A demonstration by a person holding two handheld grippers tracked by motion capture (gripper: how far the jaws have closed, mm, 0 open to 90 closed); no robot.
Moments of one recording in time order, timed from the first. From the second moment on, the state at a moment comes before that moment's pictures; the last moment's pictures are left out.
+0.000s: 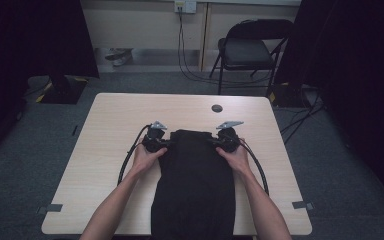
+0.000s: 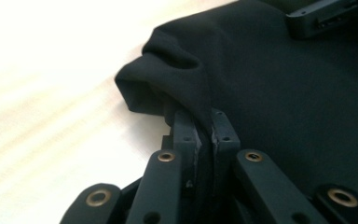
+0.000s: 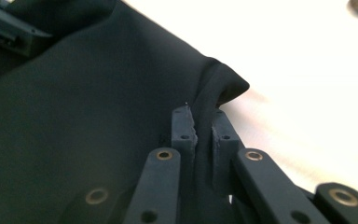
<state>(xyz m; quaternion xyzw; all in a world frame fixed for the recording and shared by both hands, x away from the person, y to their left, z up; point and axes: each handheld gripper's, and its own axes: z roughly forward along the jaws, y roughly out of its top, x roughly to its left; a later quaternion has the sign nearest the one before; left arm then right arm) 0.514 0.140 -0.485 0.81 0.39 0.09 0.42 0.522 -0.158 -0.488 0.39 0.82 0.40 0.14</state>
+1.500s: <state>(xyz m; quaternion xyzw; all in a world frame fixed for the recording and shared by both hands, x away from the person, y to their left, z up) 0.383 0.182 -0.410 0.78 0.29 0.16 0.53 0.402 -0.168 -0.403 0.30 0.78 0.53 0.17</state>
